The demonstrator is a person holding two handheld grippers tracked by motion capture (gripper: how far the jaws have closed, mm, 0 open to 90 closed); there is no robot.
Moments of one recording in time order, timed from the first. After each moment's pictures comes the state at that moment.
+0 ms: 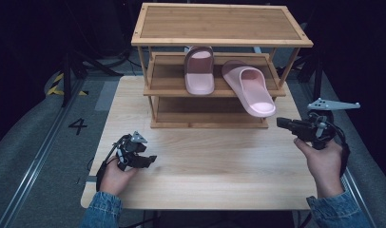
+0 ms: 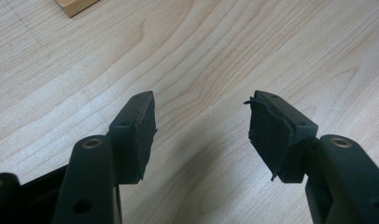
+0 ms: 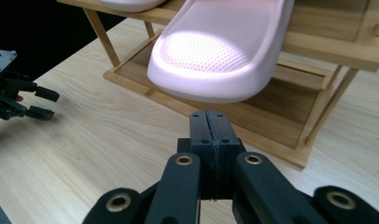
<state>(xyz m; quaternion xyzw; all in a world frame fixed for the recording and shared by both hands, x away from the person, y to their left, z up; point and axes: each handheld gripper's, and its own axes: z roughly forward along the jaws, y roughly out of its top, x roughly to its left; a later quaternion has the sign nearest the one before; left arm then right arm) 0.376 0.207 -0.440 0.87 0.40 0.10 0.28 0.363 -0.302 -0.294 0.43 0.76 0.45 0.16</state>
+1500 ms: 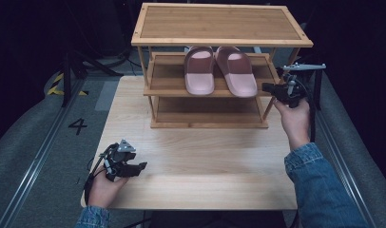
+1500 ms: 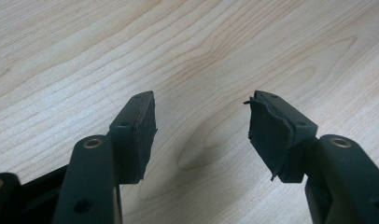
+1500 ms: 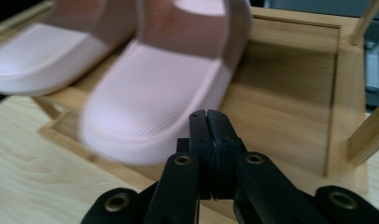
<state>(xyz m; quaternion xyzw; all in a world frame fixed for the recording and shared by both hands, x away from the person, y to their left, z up) 0.342 0.235 -0.438 0.85 0.42 0.12 0.29 0.483 -0.273 -0.284 0.47 0.74 0.43 0.21</state>
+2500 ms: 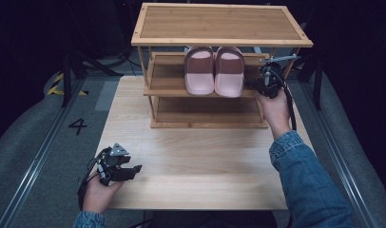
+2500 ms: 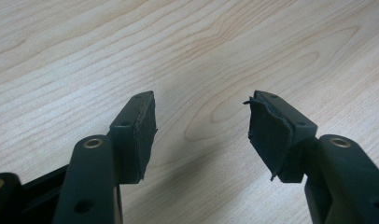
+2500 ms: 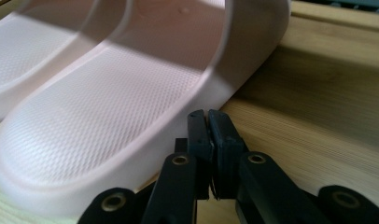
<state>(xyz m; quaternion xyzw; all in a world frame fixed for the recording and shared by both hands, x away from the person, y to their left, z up) 0.332 0.249 -0.440 0.84 0.44 0.12 0.29 0.521 -0.228 -0.290 0.46 0.76 0.40 0.20</state>
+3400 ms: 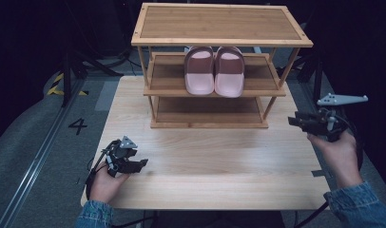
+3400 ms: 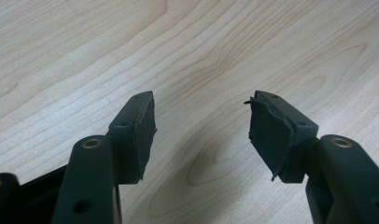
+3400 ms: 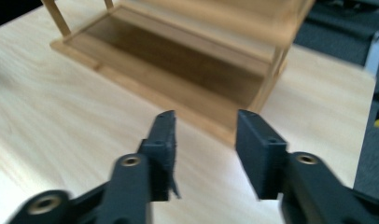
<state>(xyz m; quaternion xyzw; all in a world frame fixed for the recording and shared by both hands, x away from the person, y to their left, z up) 0.356 0.231 -0.439 0.86 0.42 0.13 0.27 0.387 -0.353 -0.307 0.43 0.79 0.39 0.19</state>
